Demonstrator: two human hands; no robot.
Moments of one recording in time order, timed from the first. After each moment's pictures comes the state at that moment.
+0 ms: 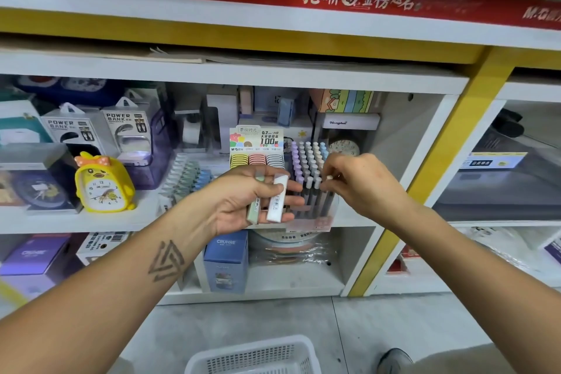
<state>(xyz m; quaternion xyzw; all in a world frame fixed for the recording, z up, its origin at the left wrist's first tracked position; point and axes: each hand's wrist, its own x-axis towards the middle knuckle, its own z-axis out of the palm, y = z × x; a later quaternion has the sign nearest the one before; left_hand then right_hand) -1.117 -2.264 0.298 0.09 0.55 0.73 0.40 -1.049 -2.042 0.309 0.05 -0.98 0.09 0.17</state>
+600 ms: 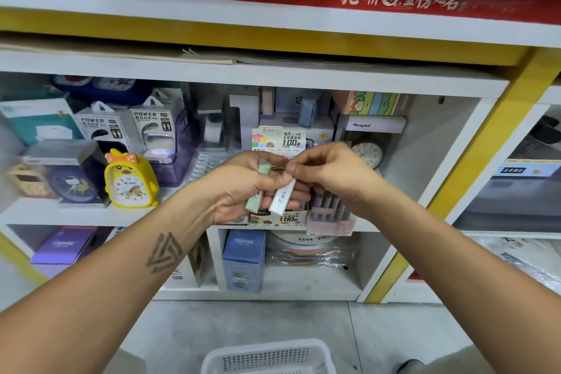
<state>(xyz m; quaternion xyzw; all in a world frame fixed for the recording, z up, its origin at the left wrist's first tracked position) -1.126 -2.296 0.314 0.14 0.57 0.73 0.35 -1.084 -2.118 0.322 -0.02 -0.80 0.60 0.02</state>
